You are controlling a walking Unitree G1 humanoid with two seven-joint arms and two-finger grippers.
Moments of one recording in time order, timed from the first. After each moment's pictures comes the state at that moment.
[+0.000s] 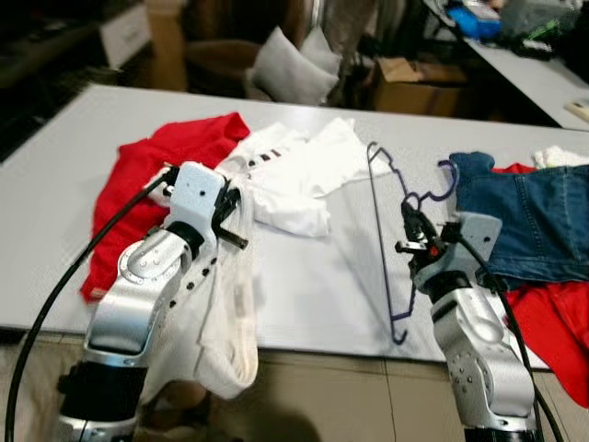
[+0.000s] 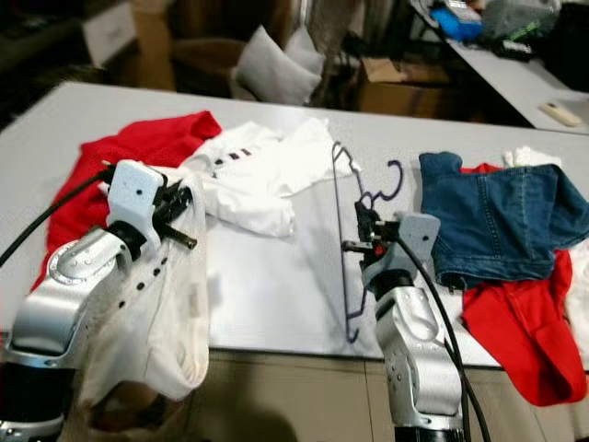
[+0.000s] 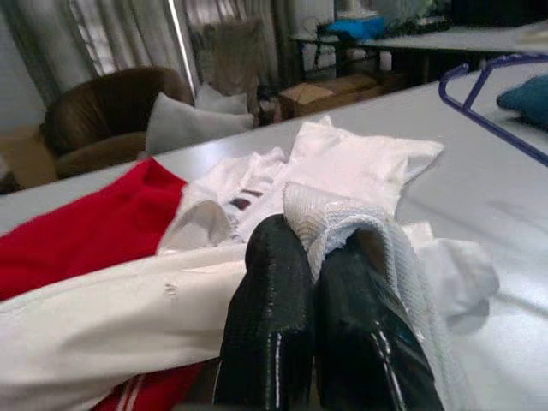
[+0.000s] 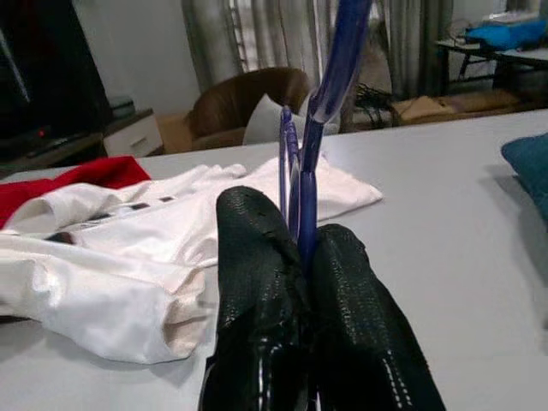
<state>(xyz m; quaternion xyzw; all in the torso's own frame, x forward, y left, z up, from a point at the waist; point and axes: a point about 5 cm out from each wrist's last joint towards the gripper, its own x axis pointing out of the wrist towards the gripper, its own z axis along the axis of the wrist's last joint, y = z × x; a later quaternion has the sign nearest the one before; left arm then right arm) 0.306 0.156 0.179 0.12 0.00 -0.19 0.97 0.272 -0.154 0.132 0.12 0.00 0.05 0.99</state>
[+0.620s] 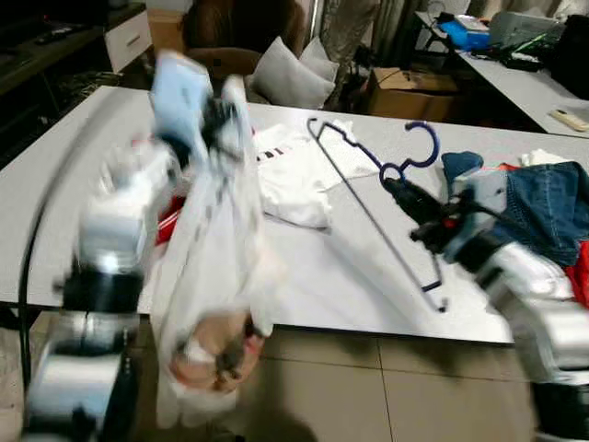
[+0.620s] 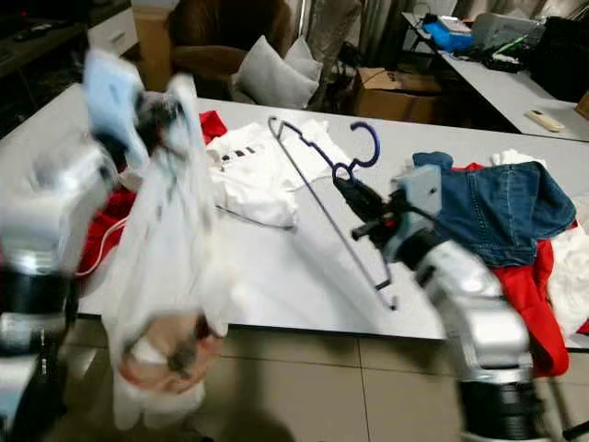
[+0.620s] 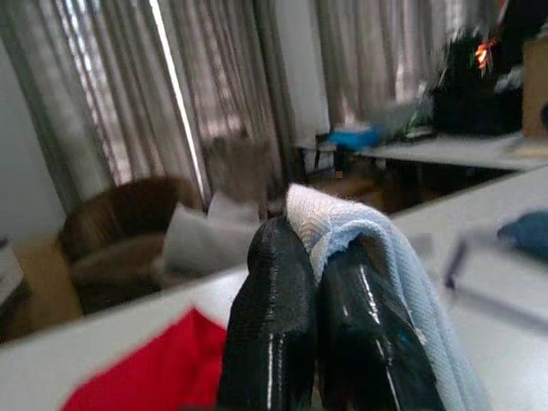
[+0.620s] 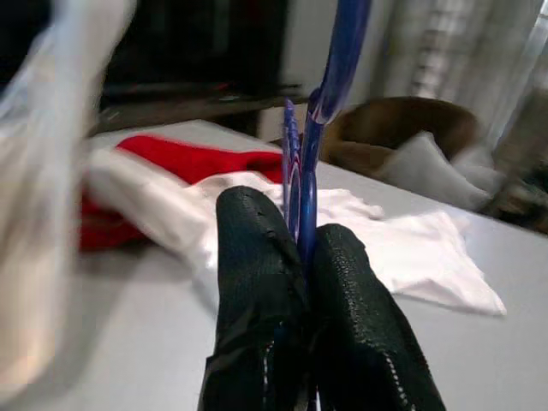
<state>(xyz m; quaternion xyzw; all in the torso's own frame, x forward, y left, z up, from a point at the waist) 0.364 0.160 0.277 0.13 -0.11 -0.21 0.96 0.288 -0.183 0.187 -0.02 -0.02 0.31 0.95</state>
